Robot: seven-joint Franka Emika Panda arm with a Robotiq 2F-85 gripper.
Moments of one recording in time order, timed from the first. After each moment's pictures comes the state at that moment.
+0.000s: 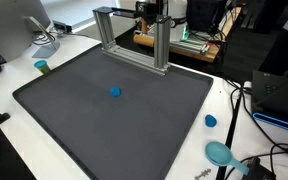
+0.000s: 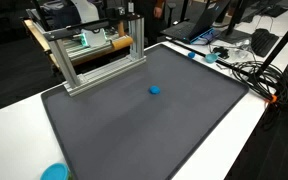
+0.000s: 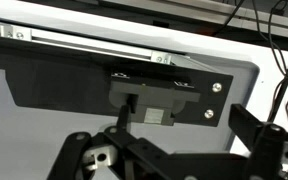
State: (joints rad) arm 0.04 -0.63 -0.08 -2.51 0.06 1.83 -0.21
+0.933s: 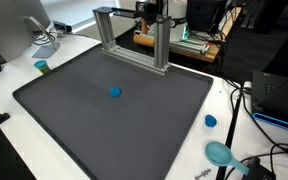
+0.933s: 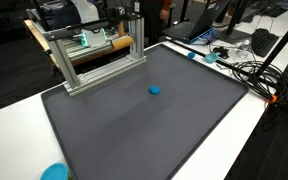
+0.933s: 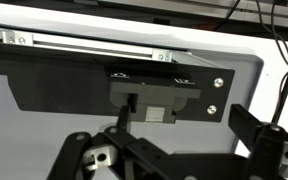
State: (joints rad) arm 0.03 -0.63 -0.06 -2.51 0.06 1.85 -0.15
